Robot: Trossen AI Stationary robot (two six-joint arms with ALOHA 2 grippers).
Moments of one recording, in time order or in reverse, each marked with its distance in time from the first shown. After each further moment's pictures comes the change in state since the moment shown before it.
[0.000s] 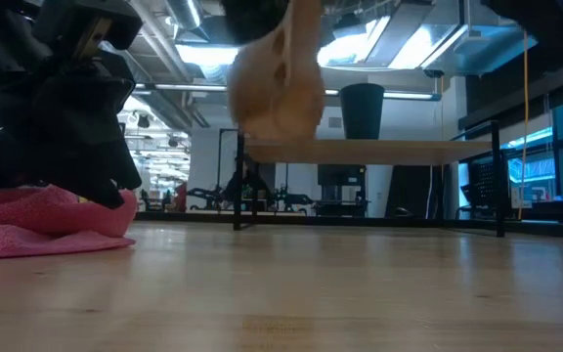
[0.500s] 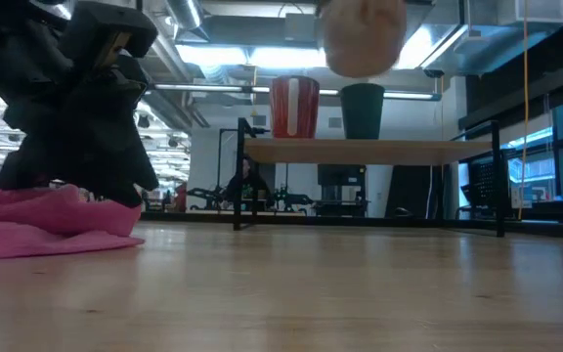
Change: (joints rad) left arm 0.048 0.000 0.000 0.001 -0.008 0.076; right arm -0.045 -0.405 -0.260 -0.141 0.109 0.233
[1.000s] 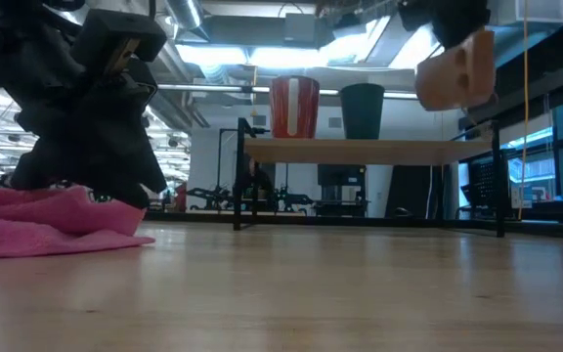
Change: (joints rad) left arm 0.033 0.000 0.000 0.010 0.030 0.050; right arm -0.123 -0.454 -0.565 0.016 0.185 -0.009
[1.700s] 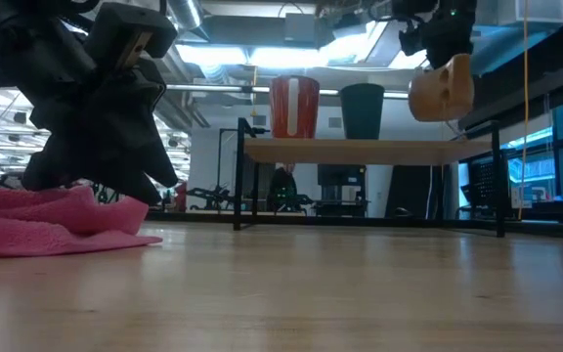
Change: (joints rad) left arm 0.027 0.000 0.000 0.046 0.040 0.021; right arm -0.489 -0.039 -0.009 0.123 -0.171 -0.482
